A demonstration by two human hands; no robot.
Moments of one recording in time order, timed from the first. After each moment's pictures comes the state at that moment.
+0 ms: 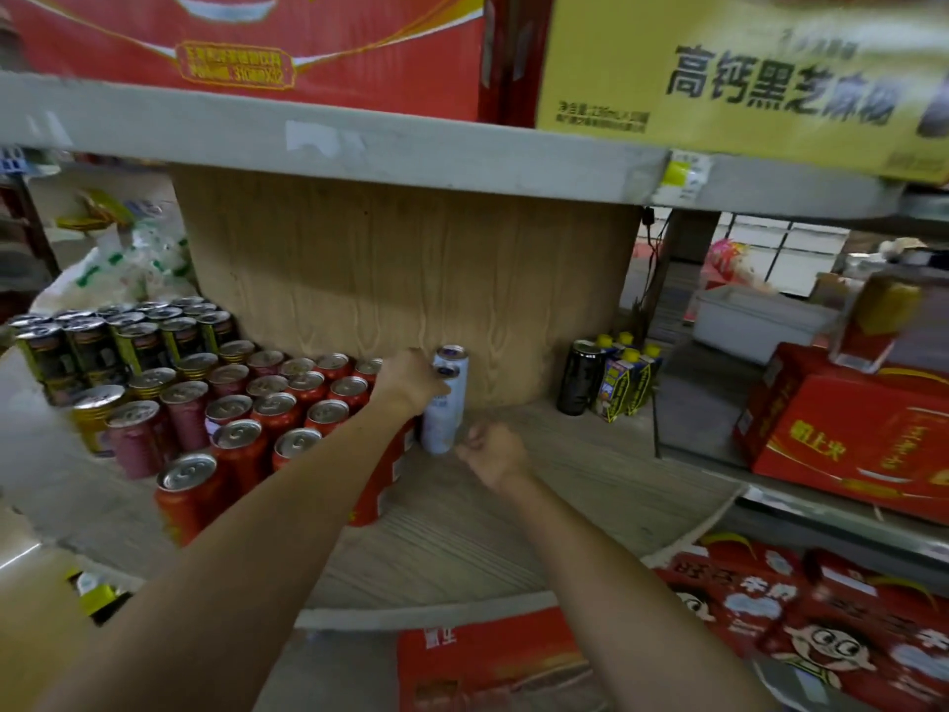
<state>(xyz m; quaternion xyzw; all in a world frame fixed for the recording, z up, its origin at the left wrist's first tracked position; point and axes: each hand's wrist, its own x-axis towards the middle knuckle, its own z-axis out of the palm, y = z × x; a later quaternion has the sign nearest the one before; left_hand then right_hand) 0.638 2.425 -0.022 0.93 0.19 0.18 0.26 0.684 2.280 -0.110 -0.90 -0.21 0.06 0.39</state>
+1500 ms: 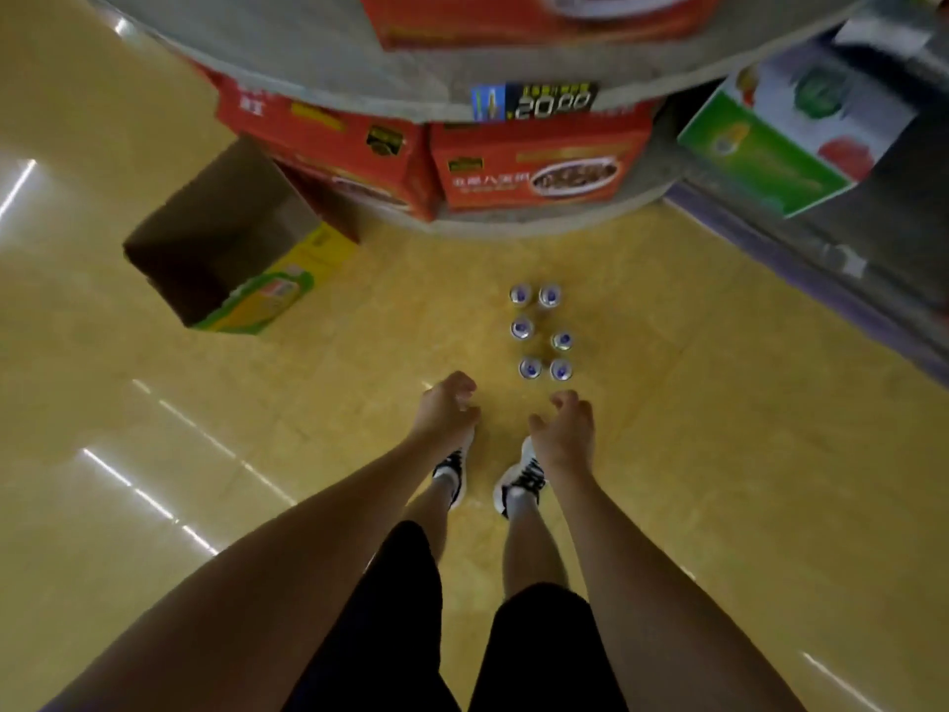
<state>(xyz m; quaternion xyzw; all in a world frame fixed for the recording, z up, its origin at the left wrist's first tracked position) 0.258 2.040 -0.635 0.74 0.45 -0.21 0.45 0.332 1.893 -0.656 -0.89 0.06 0.38 0.25</state>
